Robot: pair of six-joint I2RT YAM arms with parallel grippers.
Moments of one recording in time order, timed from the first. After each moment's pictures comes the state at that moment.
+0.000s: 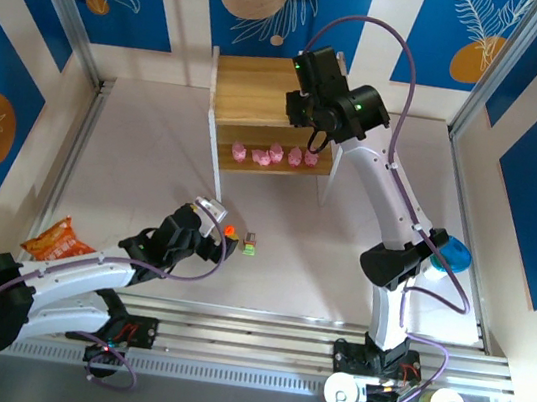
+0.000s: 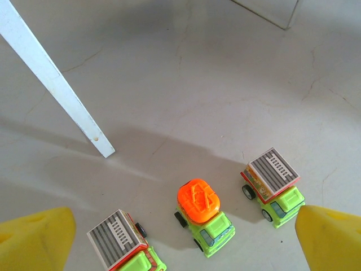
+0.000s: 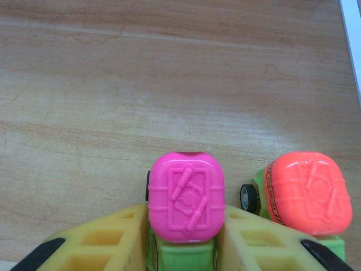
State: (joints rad) left arm -0.79 1.05 0.39 0.09 -0.20 -0.10; right arm 0.65 1.98 2.51 -1.30 0.34 0.26
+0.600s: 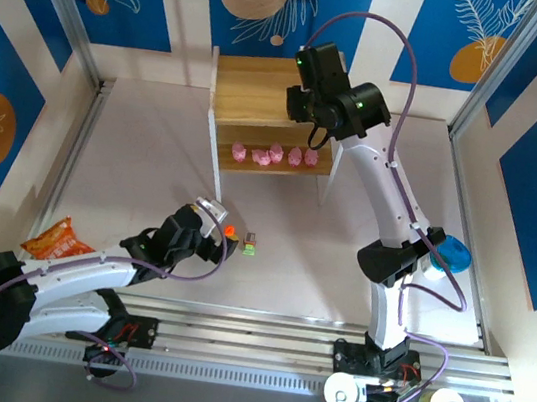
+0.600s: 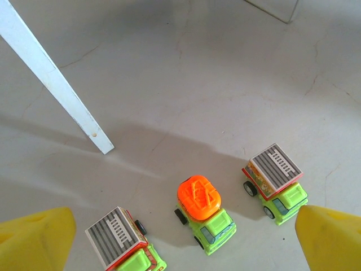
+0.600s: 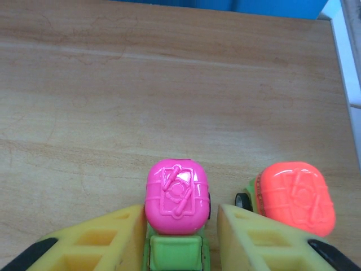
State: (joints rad) left arm -0.79 1.06 0.39 0.09 -0.20 -0.10; right arm 0.65 2.01 2.58 -1.31 0.34 0.25
